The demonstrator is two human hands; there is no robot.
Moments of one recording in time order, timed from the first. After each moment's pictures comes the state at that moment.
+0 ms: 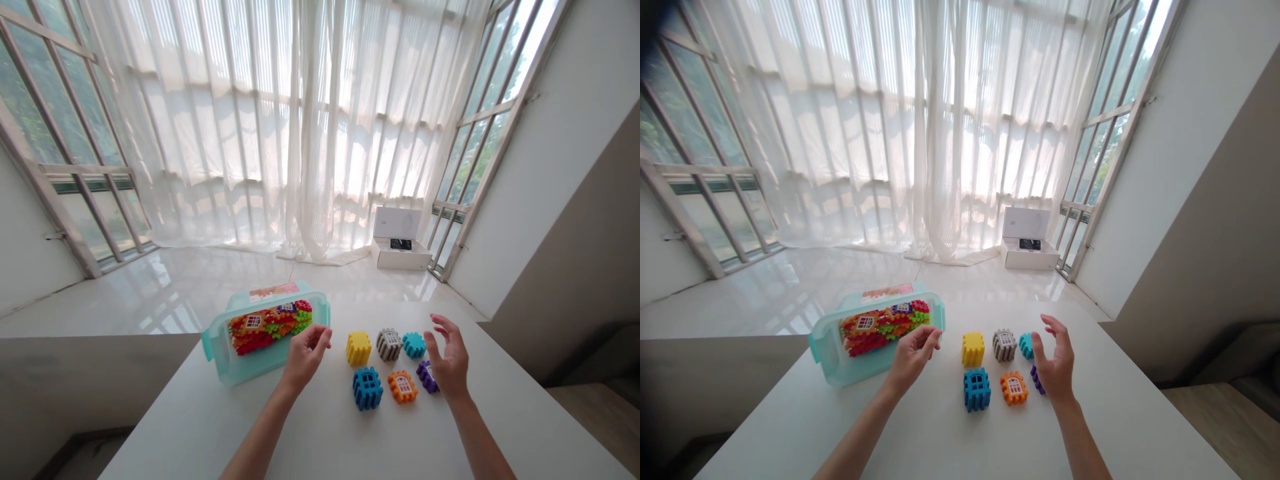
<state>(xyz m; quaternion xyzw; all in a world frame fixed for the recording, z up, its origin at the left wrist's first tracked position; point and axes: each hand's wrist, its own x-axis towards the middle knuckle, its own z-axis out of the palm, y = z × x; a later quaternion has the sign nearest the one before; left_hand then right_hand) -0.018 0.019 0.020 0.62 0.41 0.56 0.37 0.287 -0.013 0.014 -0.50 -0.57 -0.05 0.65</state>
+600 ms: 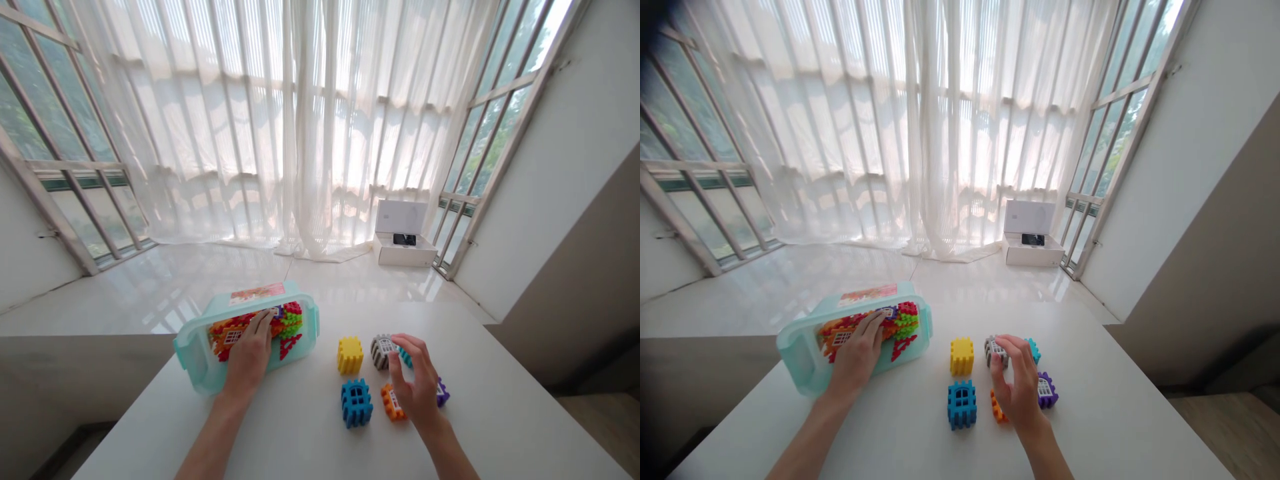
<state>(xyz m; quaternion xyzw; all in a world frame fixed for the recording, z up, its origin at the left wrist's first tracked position) -0.094 0.055 -0.006 0.69 0.61 0.35 -0.16 0.238 -0.017 0.015 -0.39 -0.70 -0.13 0.59</state>
